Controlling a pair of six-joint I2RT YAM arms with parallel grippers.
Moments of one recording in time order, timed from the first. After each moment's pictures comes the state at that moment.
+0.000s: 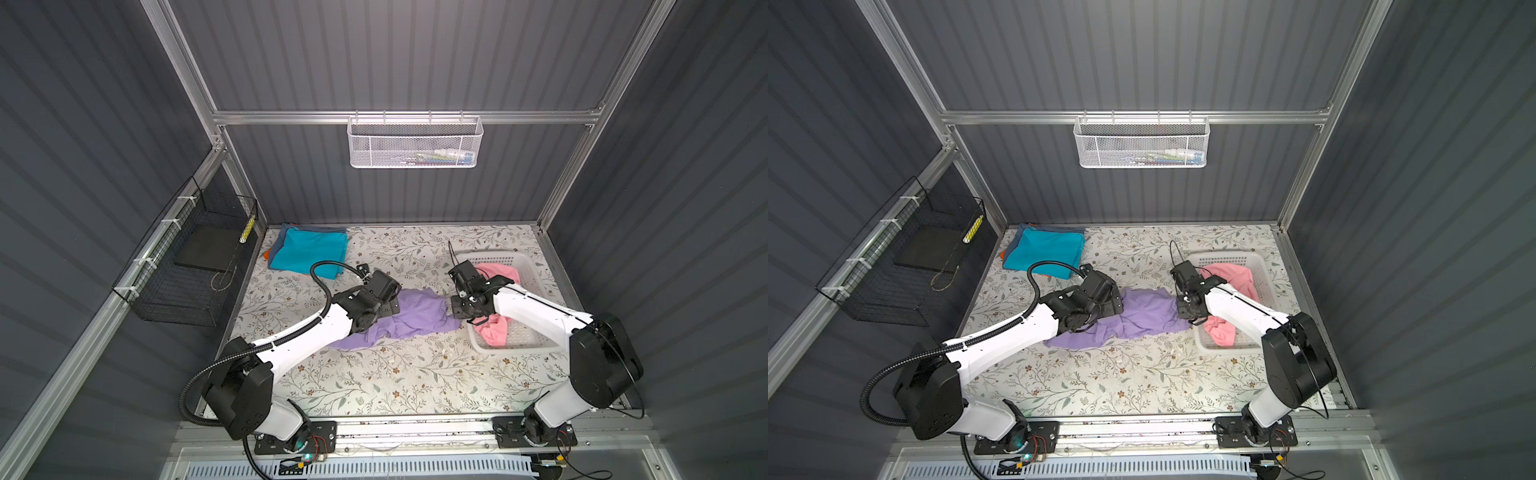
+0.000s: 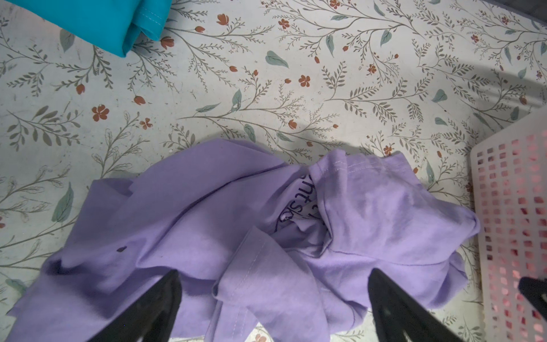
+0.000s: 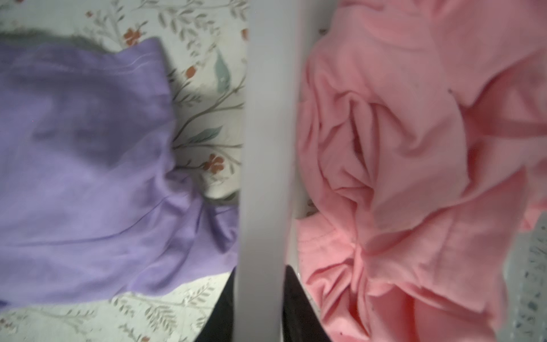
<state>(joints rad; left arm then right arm) -0.77 1.48 1.07 -0.57 -0.35 -0.81 0.47 1.60 1.10 -0.71 0.23 0.32</state>
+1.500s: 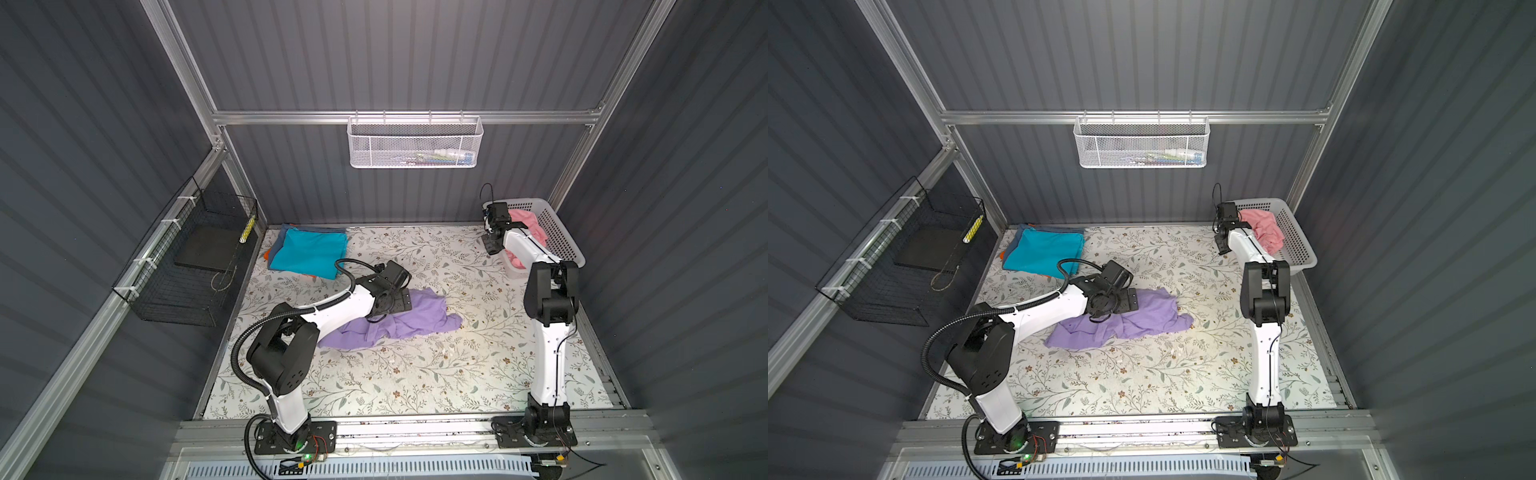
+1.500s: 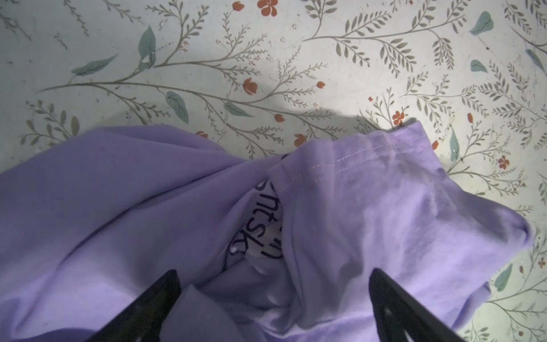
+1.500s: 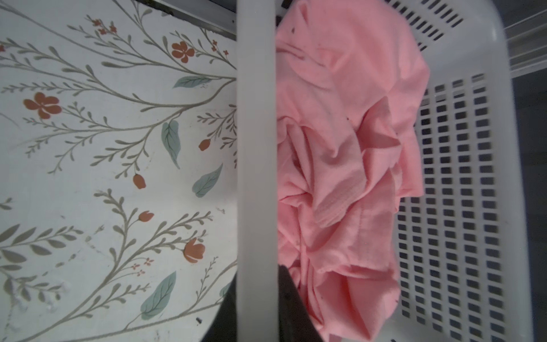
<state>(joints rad) -0.72 1.77 1.24 -0.57 -0.13 -0.76 0.07 2.32 1.97 -0.60 0.40 -0.26</state>
